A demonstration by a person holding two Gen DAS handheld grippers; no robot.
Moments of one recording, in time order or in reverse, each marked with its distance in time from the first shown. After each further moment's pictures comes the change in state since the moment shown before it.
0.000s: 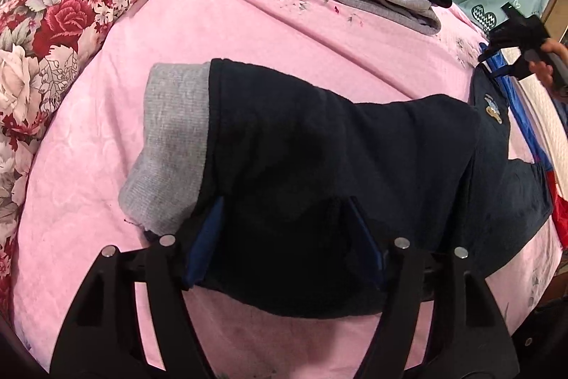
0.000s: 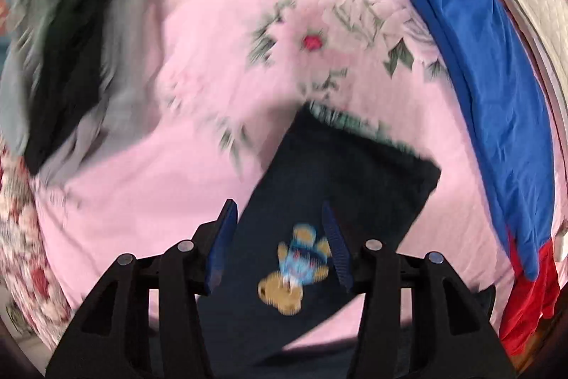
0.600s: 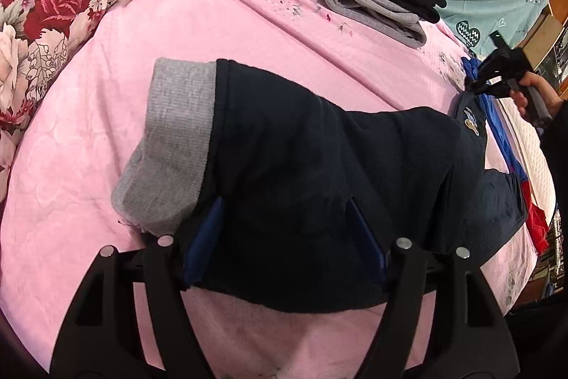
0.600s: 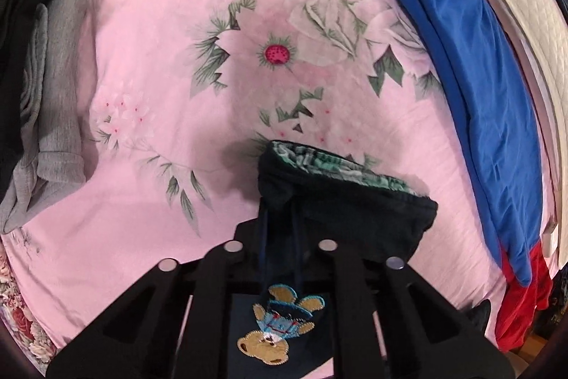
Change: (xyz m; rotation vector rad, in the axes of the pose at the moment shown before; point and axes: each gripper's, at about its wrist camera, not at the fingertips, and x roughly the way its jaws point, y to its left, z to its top) left arm -0.003 0.013 0.001 -0.042 -0.009 -0.107; right arm 0.016 -0.003 -0.012 0.025 -0.052 -0.121
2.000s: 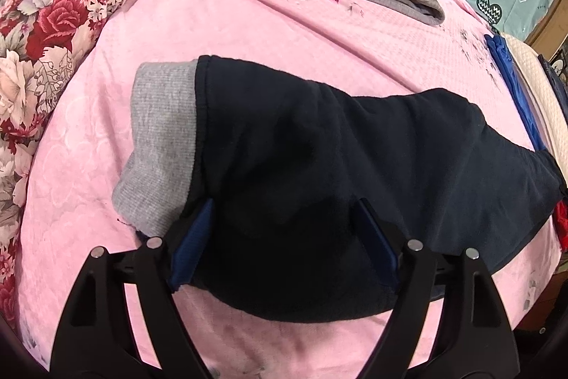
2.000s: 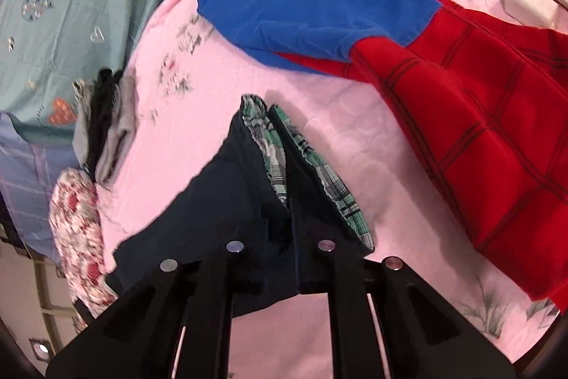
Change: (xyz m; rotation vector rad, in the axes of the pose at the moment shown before) left arm 0.010 -0.017 0.008 0.040 0.071 0.121; right arm -0.034 -0.307 -0.257 0.339 -0.248 0.570
